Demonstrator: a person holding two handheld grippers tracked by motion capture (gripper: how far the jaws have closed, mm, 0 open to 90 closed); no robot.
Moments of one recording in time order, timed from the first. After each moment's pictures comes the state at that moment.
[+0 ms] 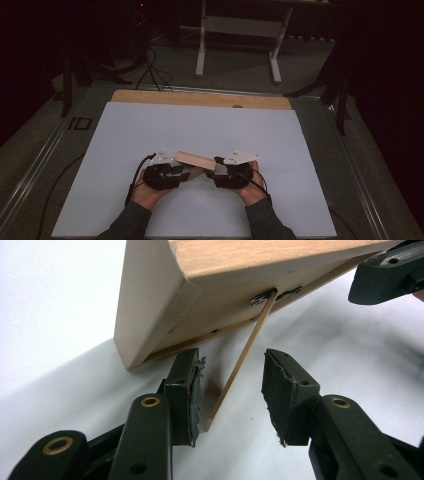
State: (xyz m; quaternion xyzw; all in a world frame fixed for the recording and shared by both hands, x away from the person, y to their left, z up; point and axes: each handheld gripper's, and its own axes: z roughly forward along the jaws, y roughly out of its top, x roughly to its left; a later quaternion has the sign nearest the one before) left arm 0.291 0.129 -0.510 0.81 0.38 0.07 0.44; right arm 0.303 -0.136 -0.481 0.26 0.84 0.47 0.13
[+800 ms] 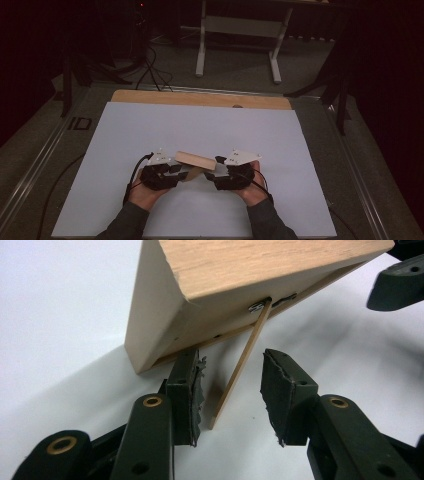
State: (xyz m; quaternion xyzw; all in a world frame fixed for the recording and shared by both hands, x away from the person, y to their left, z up) left arm 0.286 0.134 -0.500 0.81 0.38 0.09 0.45; right arm 0.299 -0.138 -0.473 0.24 0.84 0.47 0.12
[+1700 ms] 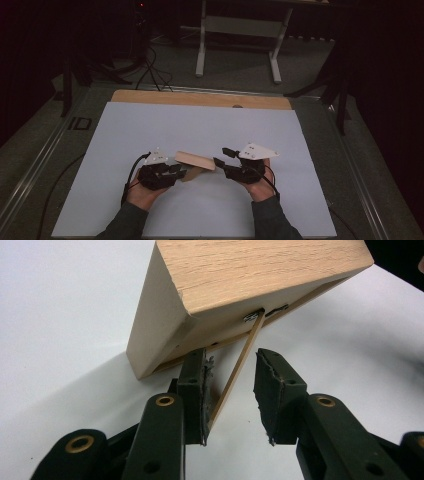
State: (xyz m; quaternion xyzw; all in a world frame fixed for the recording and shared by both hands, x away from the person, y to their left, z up) left arm 0.284 0.138 -0.497 0.80 0.38 0.08 0.46; right arm 0.302 -0.161 -0.453 0.27 0.79 0.53 0.16
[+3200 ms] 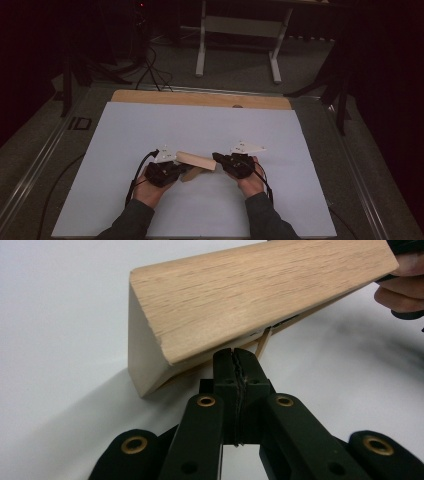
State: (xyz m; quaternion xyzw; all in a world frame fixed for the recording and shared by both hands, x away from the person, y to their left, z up) left arm 0.293 0.120 -0.494 0.81 0.37 0.11 0.44; right arm 0.334 -0.148 -0.495 0.32 0.80 0.50 0.11
